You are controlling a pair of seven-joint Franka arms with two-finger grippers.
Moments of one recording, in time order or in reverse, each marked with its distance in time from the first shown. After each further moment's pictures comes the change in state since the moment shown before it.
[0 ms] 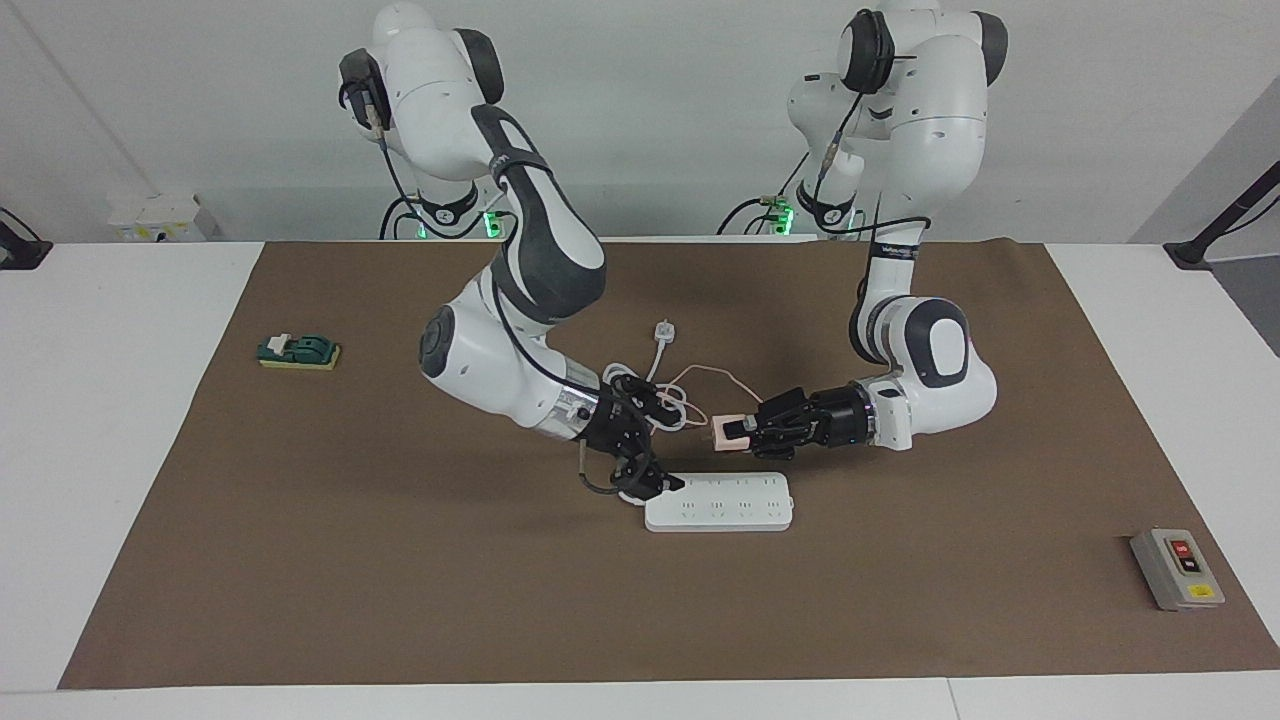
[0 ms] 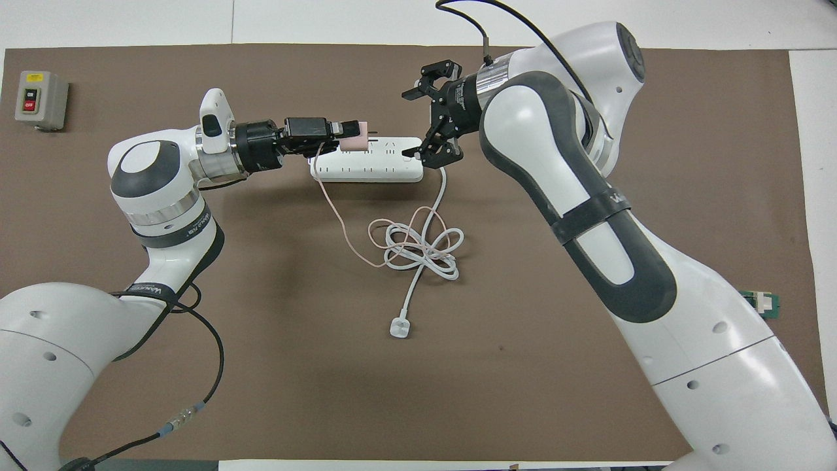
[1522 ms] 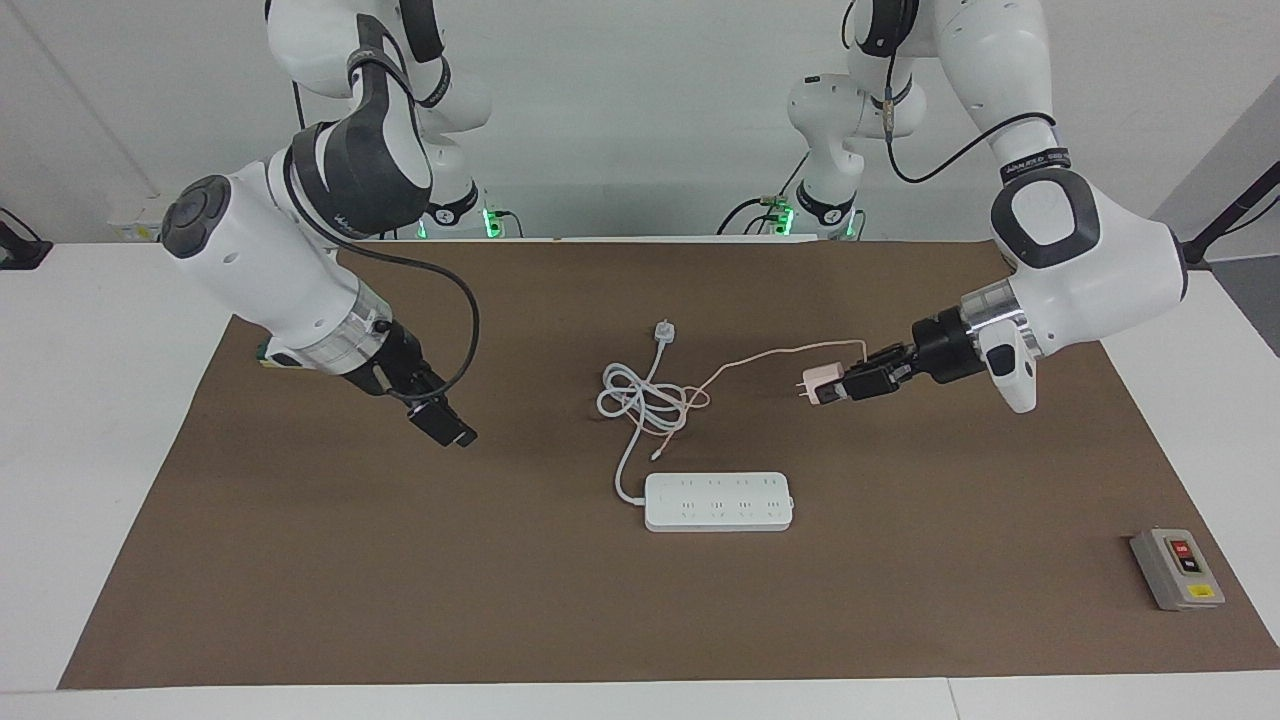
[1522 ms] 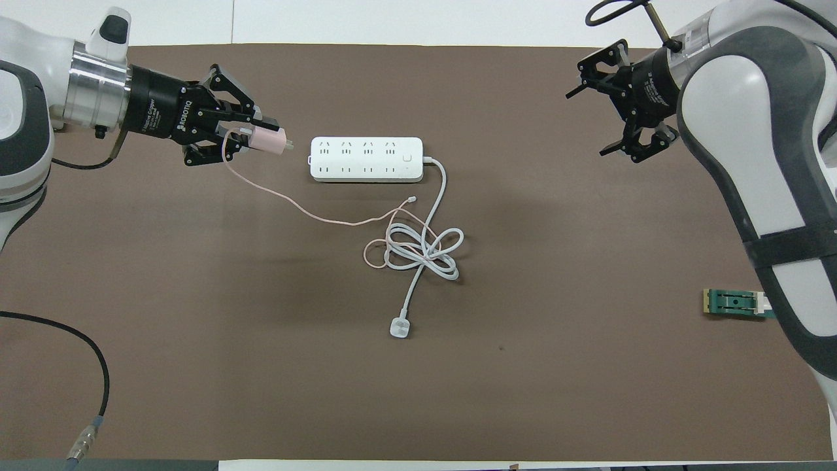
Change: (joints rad) left arm 0.051 -0.180 0.026 0.254 0.878 -0.093 -1.352; right arm -0.232 -0.259 -0.012 -0.064 -0.533 -0.371 -0.626
